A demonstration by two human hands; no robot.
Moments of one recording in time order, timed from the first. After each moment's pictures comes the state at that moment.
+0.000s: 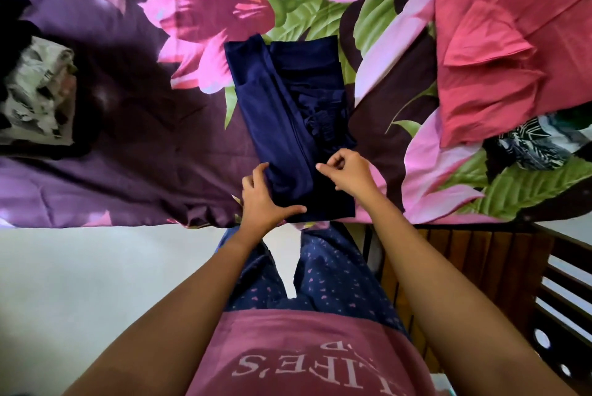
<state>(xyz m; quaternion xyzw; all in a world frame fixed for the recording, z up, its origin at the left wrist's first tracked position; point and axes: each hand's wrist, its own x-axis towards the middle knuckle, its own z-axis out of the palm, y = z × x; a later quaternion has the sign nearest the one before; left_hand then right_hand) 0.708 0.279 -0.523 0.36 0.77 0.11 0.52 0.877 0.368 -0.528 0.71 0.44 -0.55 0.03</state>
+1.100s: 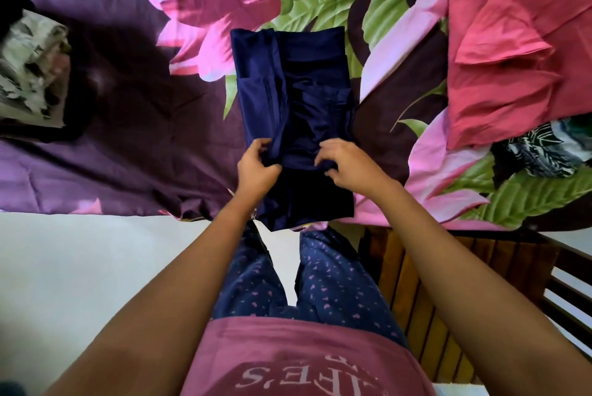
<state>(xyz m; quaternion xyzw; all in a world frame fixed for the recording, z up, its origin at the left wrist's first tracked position) 0.705 0.322 -0.539 0.28 0.80 0.19 0.49 0.888 0.390 -0.532 0.41 0.79 -0.45 0.12</state>
